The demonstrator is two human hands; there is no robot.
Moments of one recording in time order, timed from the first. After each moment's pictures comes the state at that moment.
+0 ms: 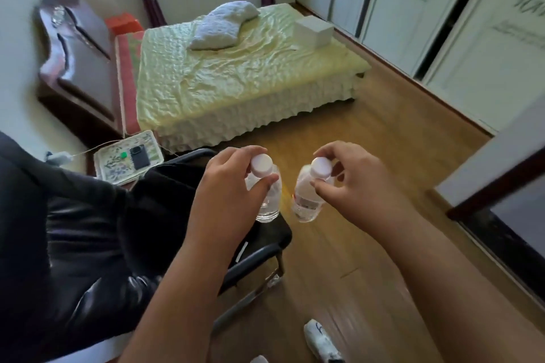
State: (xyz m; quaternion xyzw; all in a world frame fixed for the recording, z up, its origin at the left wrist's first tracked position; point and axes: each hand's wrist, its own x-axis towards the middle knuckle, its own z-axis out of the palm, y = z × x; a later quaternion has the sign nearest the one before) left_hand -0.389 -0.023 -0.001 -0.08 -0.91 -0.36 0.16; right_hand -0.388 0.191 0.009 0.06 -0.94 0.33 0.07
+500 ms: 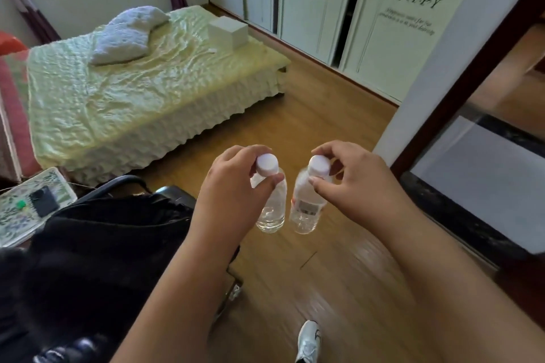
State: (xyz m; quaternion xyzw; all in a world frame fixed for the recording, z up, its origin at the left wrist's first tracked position) left_hand -0.413 0.128 -0.007 -0.22 -0.89 -0.39 0.09; right_hand -0.351 0.333 0.010 -0.06 -0.94 0.32 0.10
